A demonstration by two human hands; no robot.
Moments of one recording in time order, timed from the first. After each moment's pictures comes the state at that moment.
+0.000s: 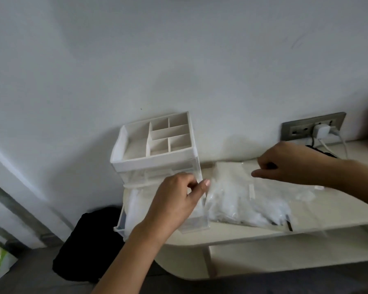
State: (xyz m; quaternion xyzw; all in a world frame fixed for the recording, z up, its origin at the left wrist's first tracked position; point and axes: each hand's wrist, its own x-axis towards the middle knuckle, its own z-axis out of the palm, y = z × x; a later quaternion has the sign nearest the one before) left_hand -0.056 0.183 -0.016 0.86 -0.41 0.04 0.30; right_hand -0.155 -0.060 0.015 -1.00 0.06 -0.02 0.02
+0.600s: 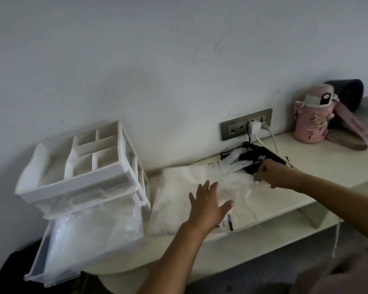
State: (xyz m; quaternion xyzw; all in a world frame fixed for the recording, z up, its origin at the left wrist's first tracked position) left_hand -0.096 -0.005 -0.129 0.86 -0.44 -0.18 0.17; right_hand -0.207 -0.196 -0.093 -0.86 0.39 0.00 0.32
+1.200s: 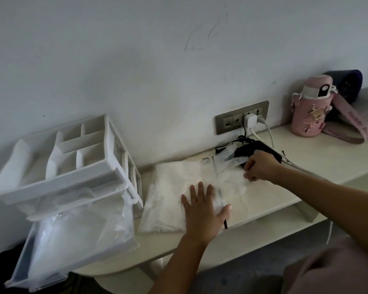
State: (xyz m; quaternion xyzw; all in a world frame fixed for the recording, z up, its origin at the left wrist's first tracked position) left_hand -0.103 -0.012 -0.187 0.88 -0.45 -0.05 0.12; right_hand -0.181 -0.202 -0.105 -0.81 0.43 -0.04 0.40
